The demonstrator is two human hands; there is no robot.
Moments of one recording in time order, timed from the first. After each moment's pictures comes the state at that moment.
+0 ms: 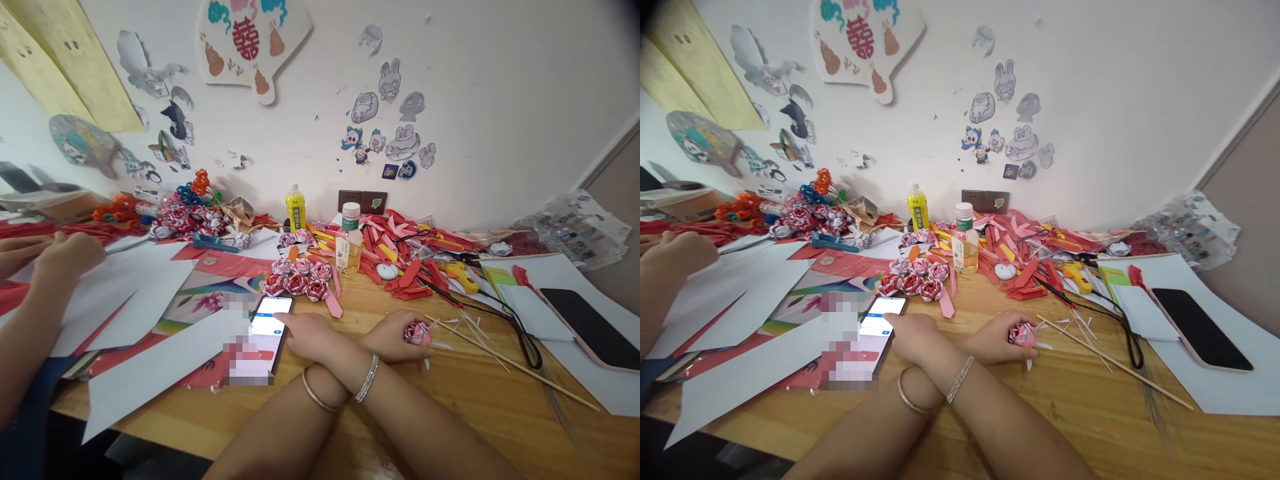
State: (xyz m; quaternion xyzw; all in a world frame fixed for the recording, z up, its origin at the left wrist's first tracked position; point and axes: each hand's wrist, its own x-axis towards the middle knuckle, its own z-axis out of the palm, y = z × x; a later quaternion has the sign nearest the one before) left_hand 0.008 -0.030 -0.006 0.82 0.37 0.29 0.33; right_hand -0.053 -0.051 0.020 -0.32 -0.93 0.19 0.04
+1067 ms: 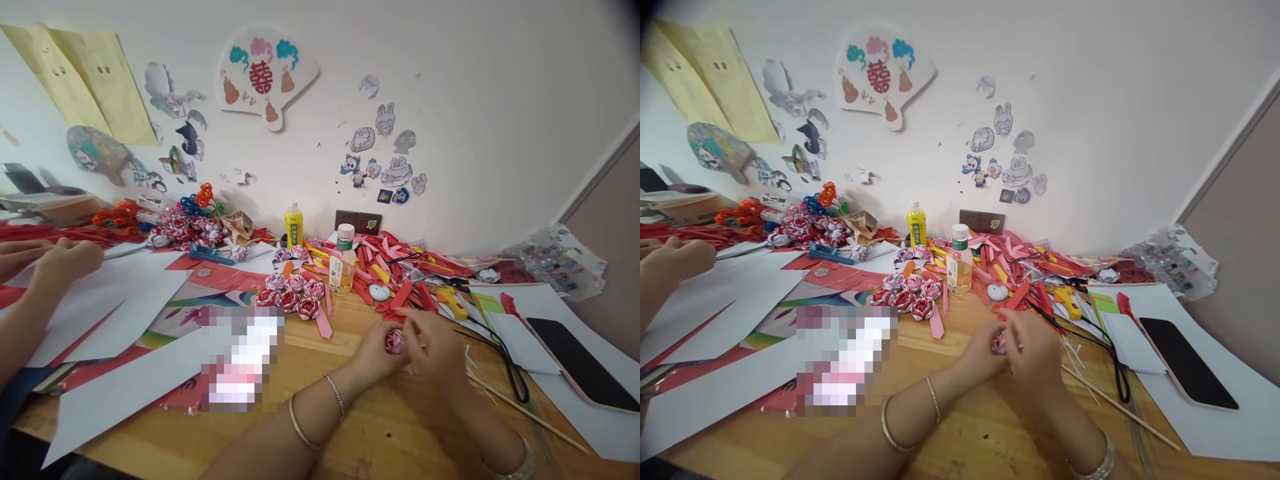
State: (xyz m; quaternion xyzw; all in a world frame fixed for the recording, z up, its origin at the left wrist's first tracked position) left_hand 0.015 -0.027 -0.018 0.67 0.46 0.44 0.38; right_hand 0.134 -0.030 0.027 -0.45 -0.77 0.10 0.43
